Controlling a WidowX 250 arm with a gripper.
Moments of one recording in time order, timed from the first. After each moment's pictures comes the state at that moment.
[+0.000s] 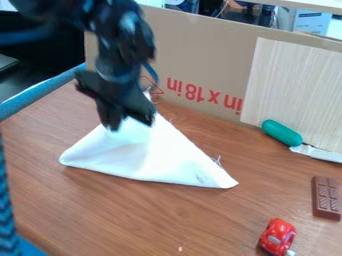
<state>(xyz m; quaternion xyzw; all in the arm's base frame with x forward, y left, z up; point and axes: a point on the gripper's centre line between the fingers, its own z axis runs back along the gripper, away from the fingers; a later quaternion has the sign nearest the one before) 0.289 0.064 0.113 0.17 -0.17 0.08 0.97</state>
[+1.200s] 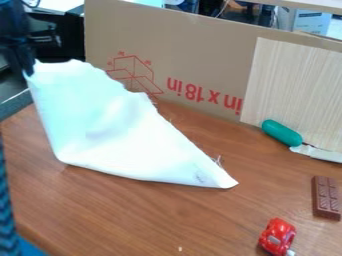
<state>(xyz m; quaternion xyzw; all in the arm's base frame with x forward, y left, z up) 0.267 0.202 0.155 0.07 -0.17 0.35 0.92</state>
